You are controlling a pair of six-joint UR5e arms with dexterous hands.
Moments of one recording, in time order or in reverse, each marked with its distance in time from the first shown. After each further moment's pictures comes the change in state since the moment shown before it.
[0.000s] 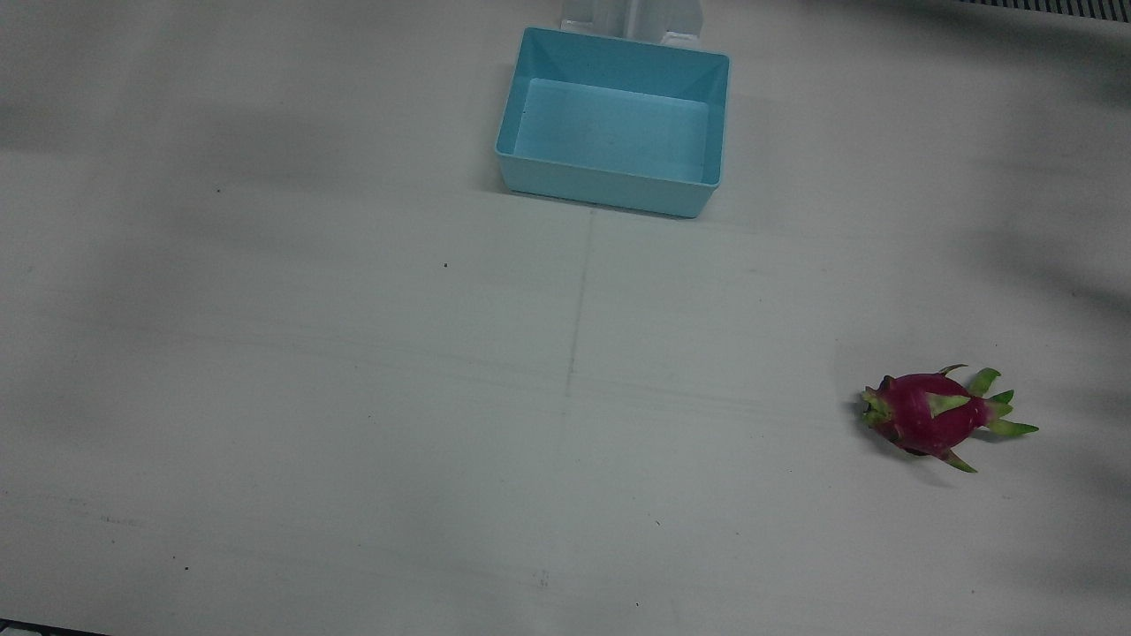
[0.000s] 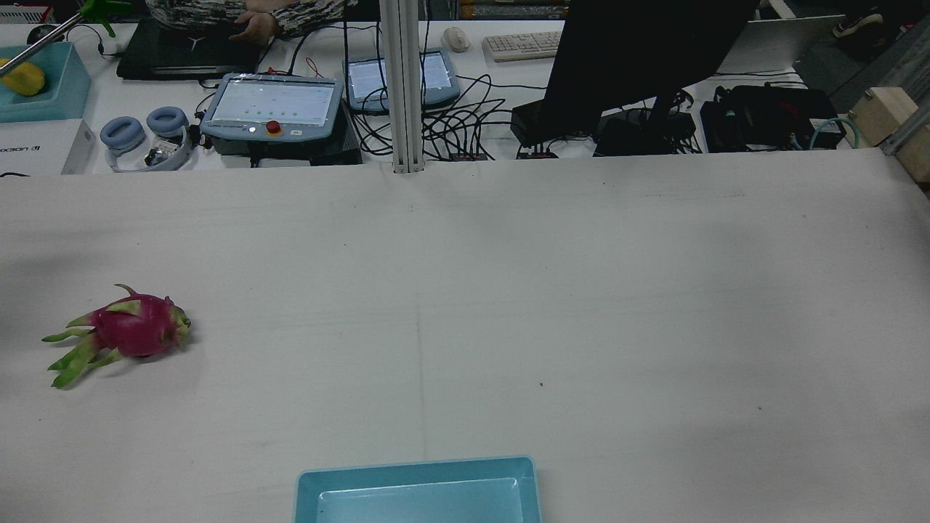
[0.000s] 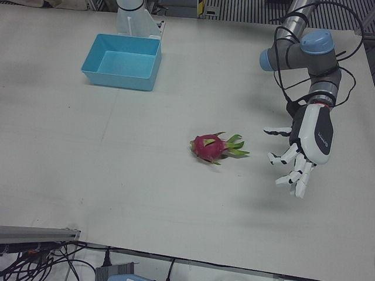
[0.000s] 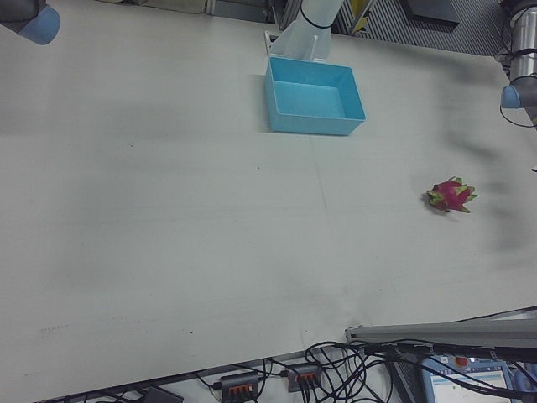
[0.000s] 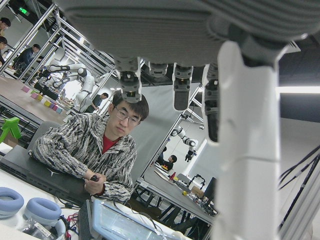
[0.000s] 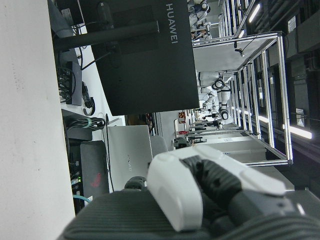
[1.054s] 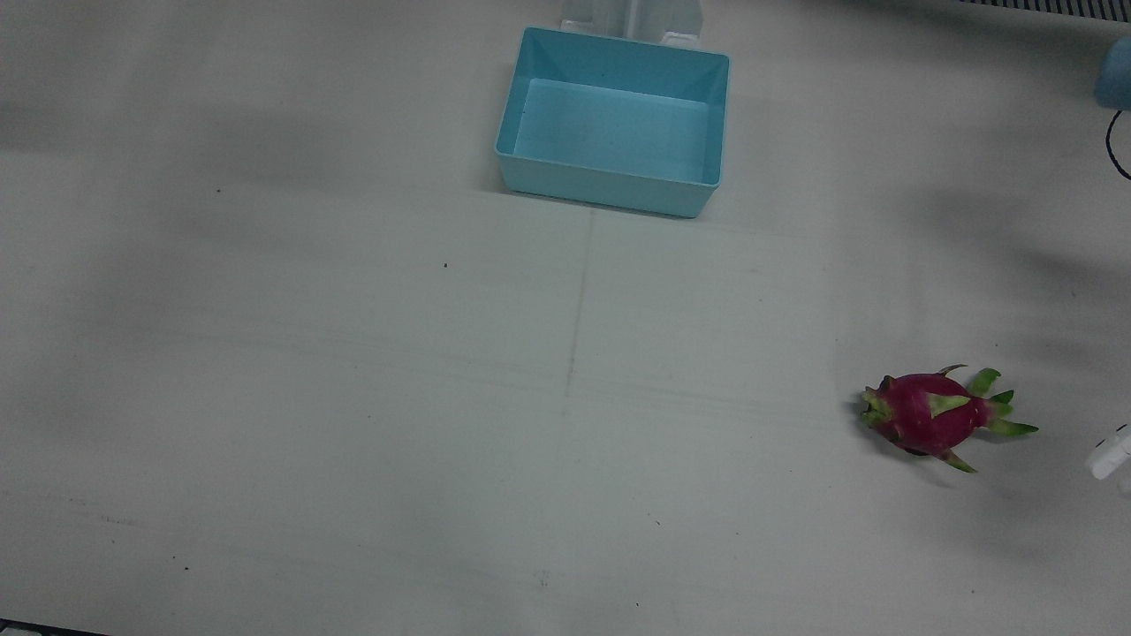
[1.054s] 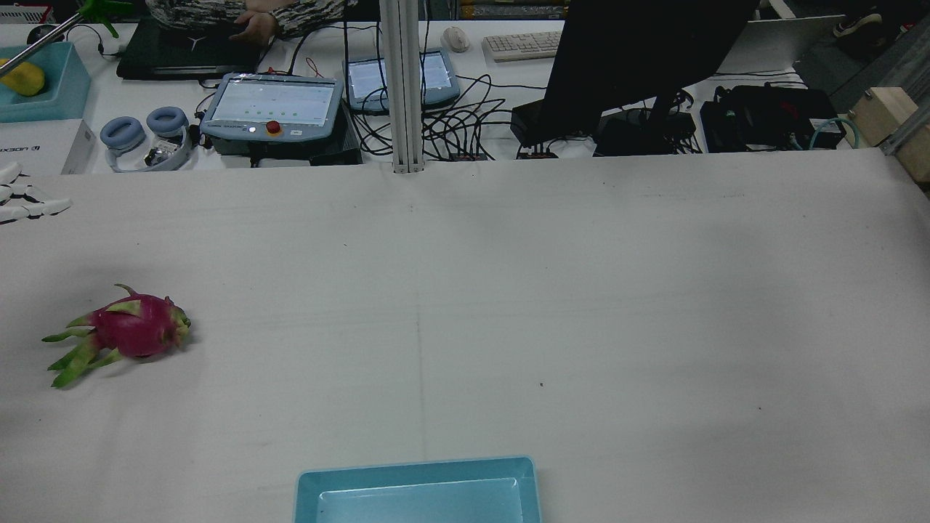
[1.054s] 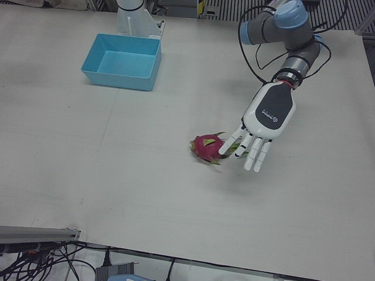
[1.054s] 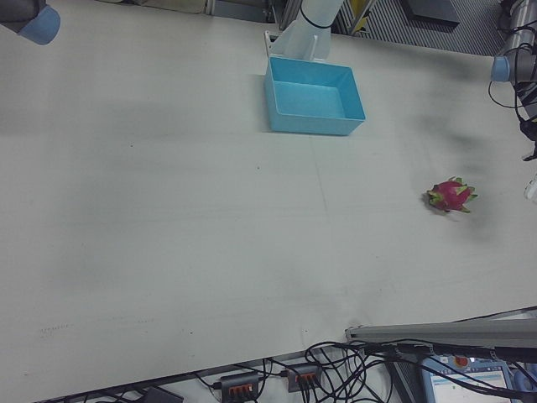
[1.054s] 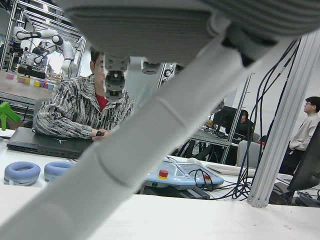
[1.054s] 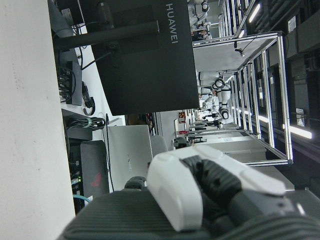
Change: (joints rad) left arm 0.136 0.025 -0.215 0.309 0.087 0.344; right arm 0.000 0.000 0.000 0.000 0.000 0.000
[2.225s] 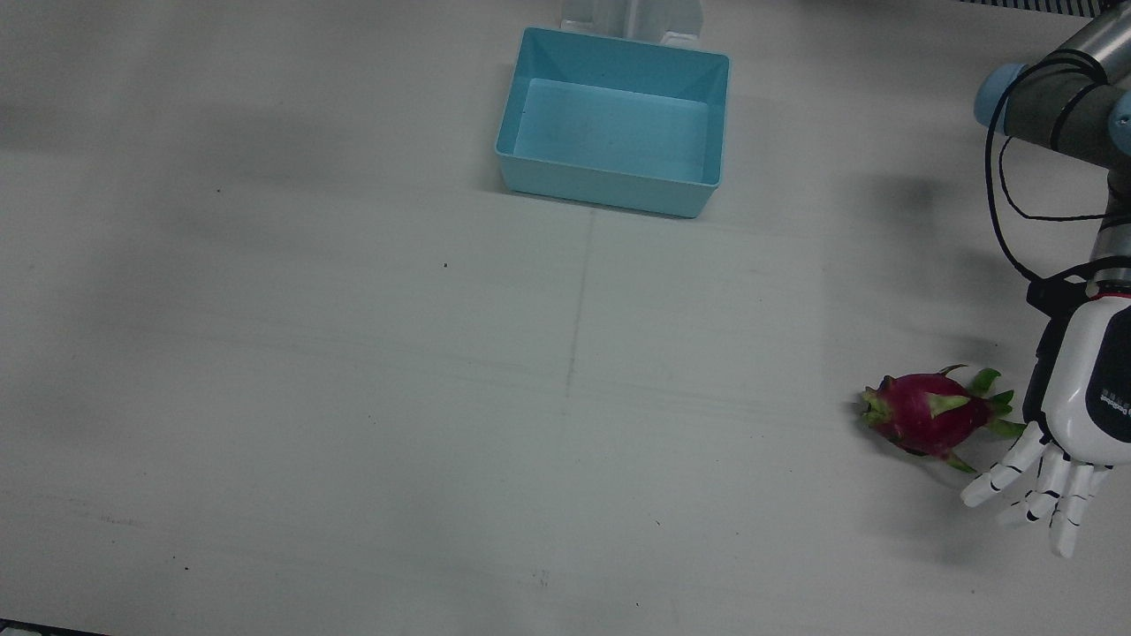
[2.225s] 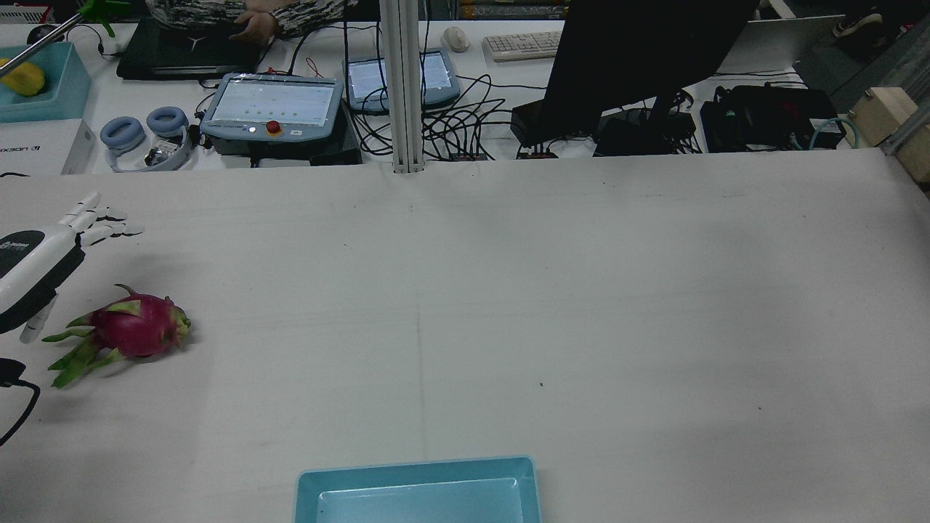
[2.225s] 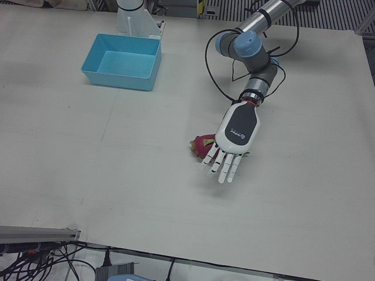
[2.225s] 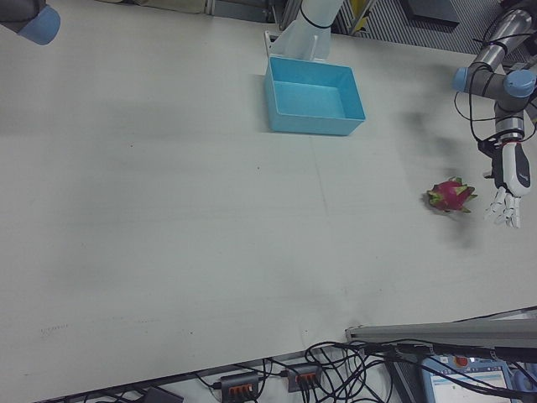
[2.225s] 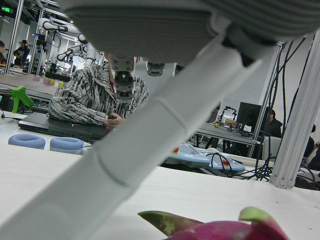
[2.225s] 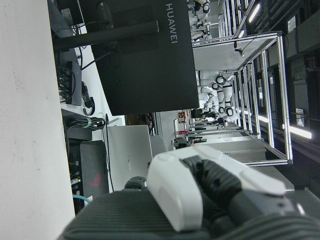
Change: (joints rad) left arm 0.252 -0.136 0.131 0.062 -0.341 0.028; right arm 0.000 0.000 0.000 0.000 0.000 0.000
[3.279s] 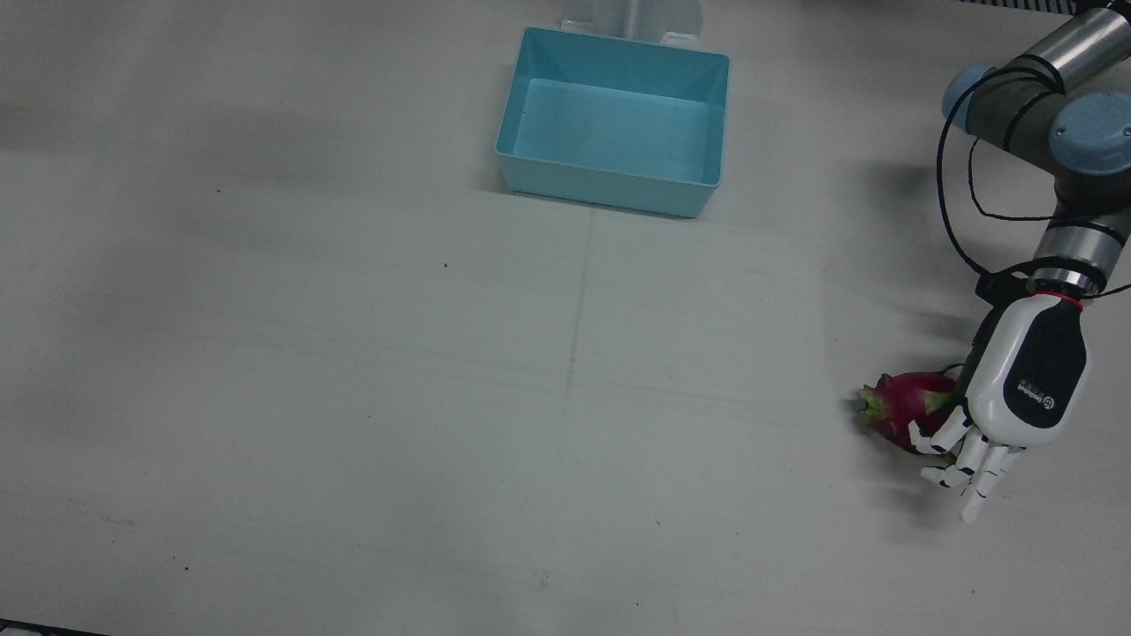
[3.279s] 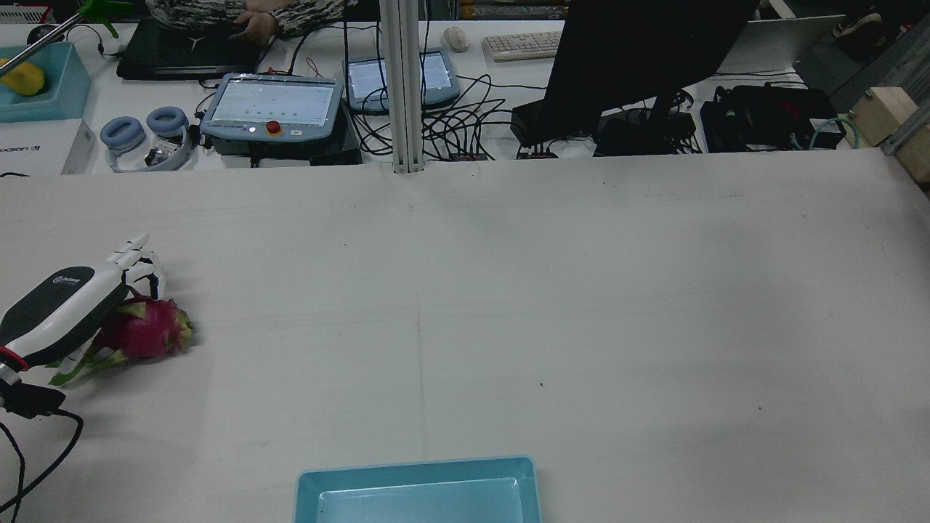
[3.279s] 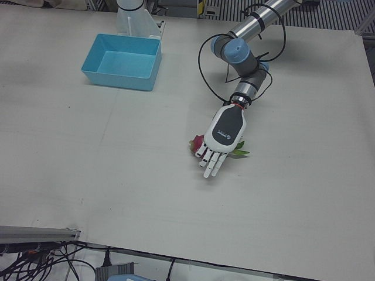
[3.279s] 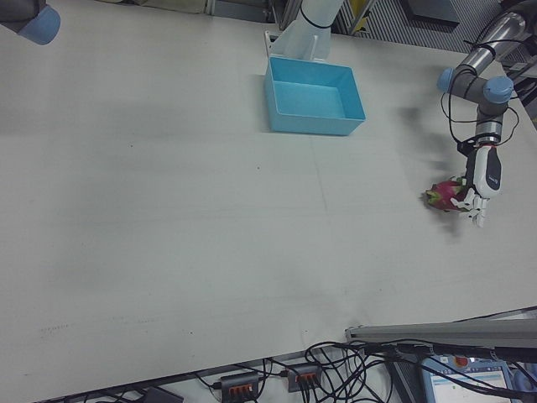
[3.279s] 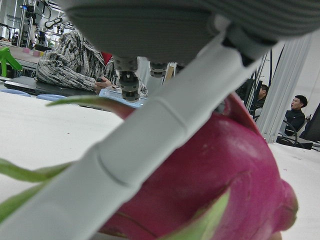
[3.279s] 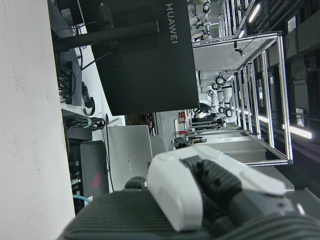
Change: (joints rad) left arm 0.102 -0.027 0.052 0.006 -0.013 -0.004; right arm 0.000 0.000 0.000 0.000 0.000 0.000
